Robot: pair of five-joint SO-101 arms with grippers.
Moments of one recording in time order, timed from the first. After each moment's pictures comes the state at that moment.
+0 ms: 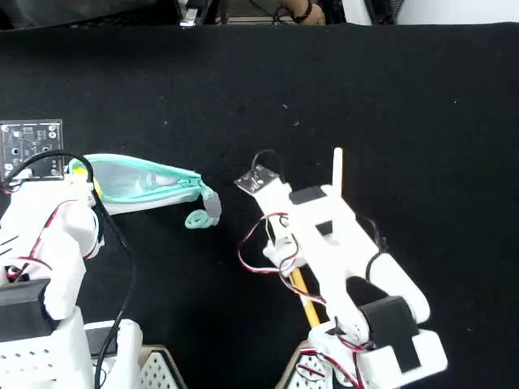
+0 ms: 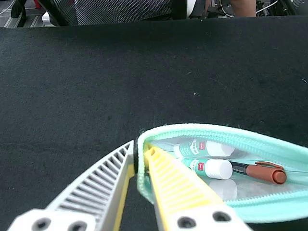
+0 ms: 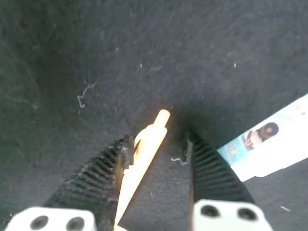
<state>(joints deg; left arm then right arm) -12.2 -60.8 34.1 75.7 -7.5 -18.3 -10.1 51.2 63.5 21.8</state>
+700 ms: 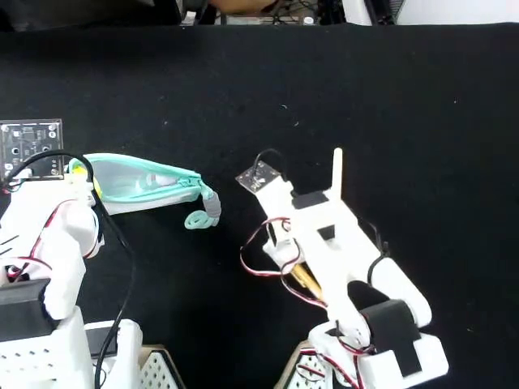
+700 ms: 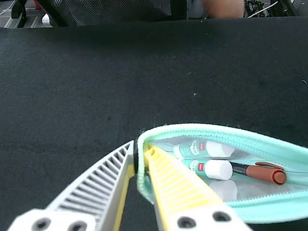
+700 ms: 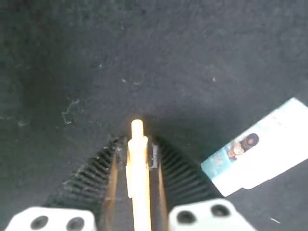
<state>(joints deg) -12.2 -60.9 34.2 75.5 -7.5 -18.4 -11.0 51.6 58.6 21.8</state>
